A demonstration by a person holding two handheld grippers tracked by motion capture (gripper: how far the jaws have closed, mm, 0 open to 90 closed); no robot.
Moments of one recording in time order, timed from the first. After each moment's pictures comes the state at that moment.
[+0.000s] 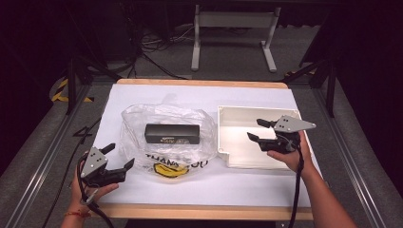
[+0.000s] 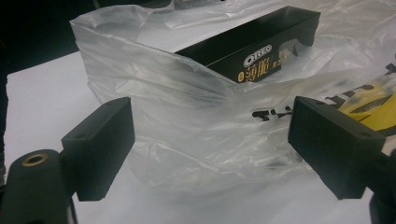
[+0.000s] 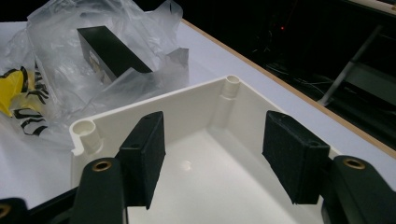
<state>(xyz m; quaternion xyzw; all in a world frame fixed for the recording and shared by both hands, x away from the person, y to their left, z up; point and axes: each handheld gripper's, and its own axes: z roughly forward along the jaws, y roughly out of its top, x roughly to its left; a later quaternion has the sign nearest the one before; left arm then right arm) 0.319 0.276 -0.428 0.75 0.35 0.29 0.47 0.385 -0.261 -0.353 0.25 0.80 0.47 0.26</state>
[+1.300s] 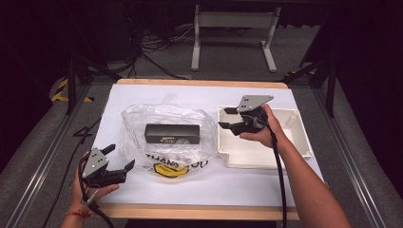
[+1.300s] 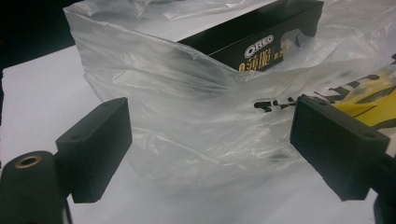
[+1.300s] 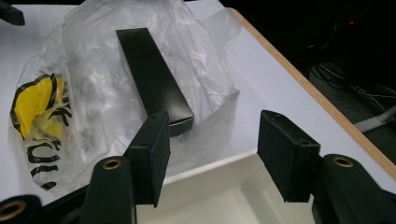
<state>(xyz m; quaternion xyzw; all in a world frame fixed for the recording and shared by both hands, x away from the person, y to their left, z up) 0.320 0.276 -0.433 0.76 0.35 0.28 0.47 0.442 -0.176 -0.327 0.15 0.87 0.43 0.20</state>
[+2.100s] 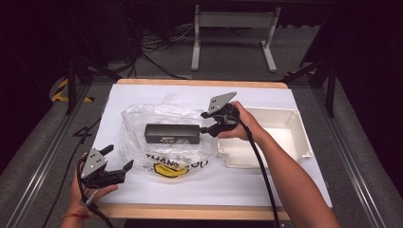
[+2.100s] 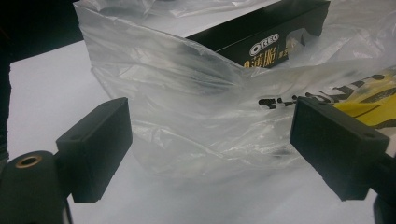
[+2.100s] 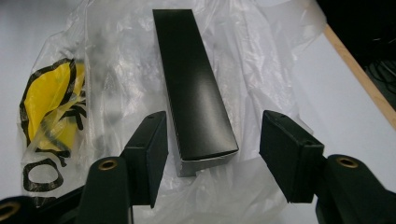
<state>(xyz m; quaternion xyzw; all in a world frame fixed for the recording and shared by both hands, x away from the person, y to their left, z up) 0.317 0.279 -0.433 0.76 0.37 0.29 0.46 0.469 -0.111 -0.344 0.08 0.91 0.37 0.13</state>
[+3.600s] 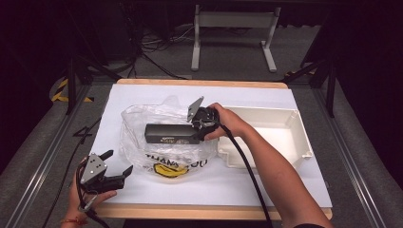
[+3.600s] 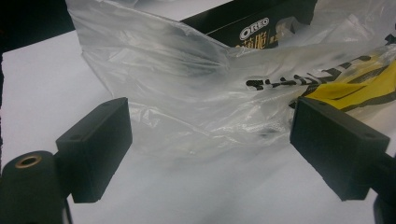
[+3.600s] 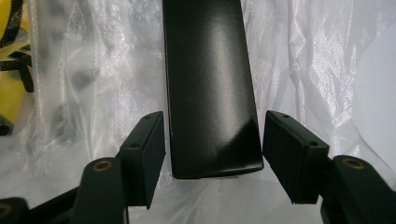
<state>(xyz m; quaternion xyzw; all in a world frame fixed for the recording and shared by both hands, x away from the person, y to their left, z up) 0.306 0.280 -0.438 0.77 0.36 0.28 0.45 0.491 -0.059 -0.375 0.03 0.97 0.23 0.12</state>
